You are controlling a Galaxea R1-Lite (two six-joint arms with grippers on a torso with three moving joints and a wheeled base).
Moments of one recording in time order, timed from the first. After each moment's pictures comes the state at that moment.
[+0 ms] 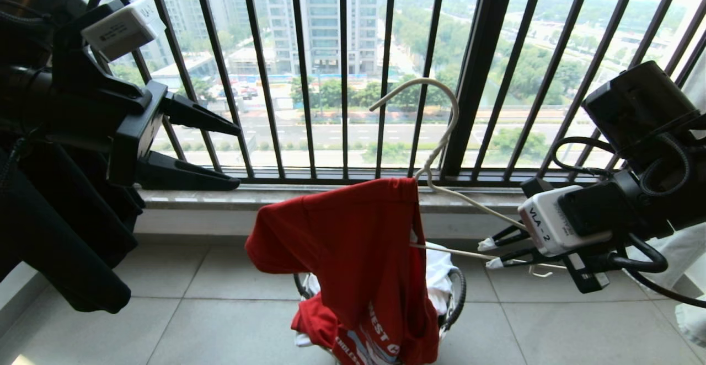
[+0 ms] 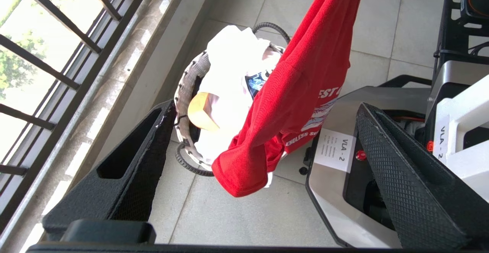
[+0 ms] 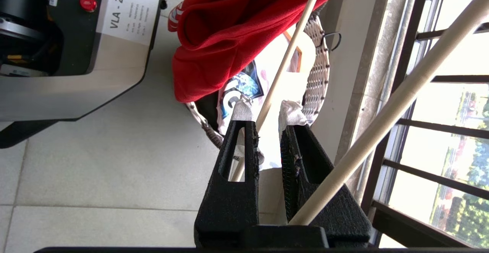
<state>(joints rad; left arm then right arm) -0.11 1.62 -1.76 0.89 -0.92 0.91 0.40 1.56 -1.36 0.68 0.46 -1.37</state>
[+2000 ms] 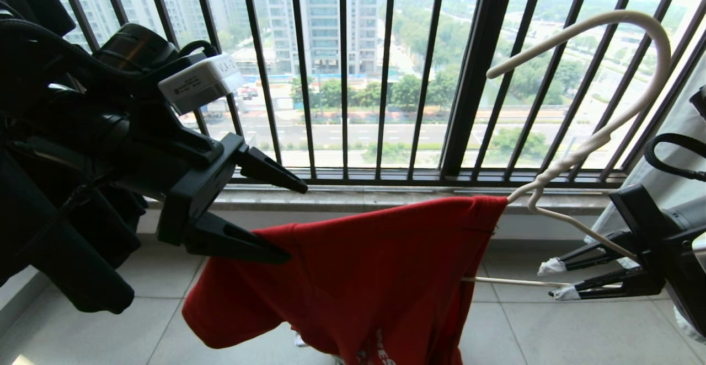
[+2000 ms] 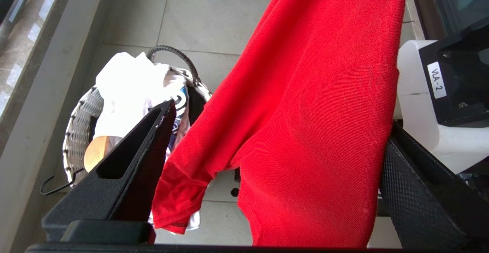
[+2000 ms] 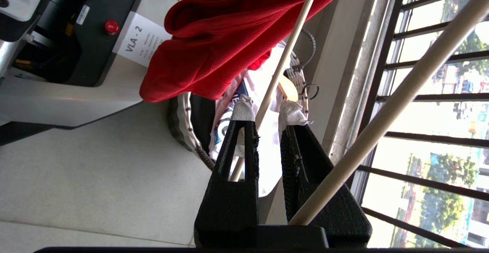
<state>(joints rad) -0.35 1.66 -1.65 0.92 -1.00 0.93 0.30 1.37 -1.29 0.81 0.70 -1.61</state>
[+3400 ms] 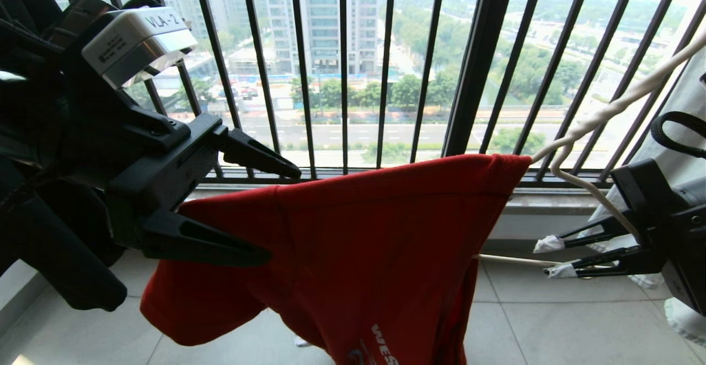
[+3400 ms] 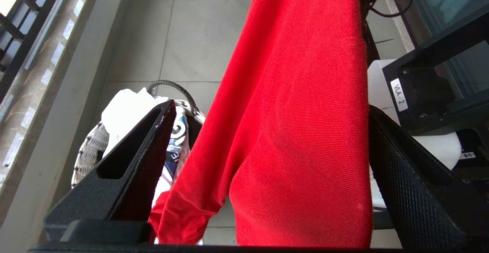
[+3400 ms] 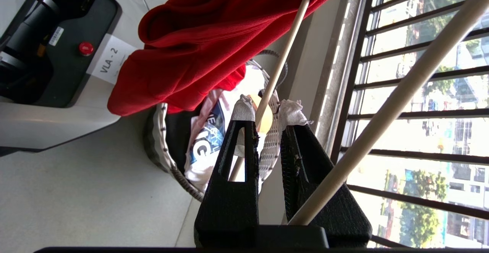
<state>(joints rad) -0.34 1.58 -1.64 0.91 -1.10 0.95 0.28 1.38 -1.33 0.76 0.80 -1.61</state>
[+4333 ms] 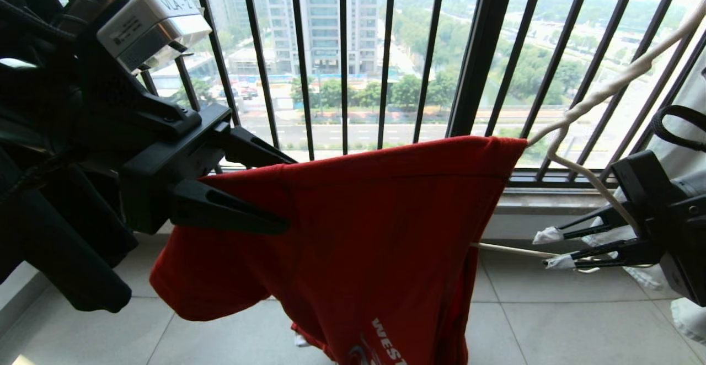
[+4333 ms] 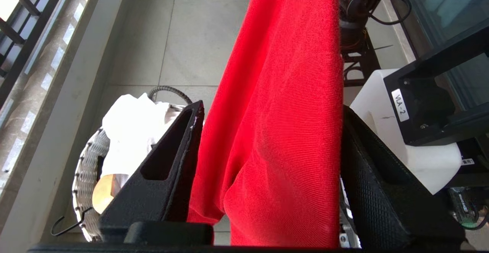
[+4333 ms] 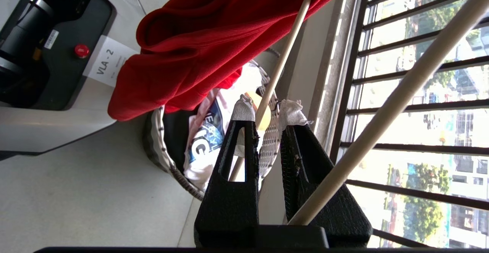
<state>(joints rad) -0.36 1.60 -1.69 0.91 -1.09 0.91 0.27 1.39 -1.35 0.76 0.80 -1.58</state>
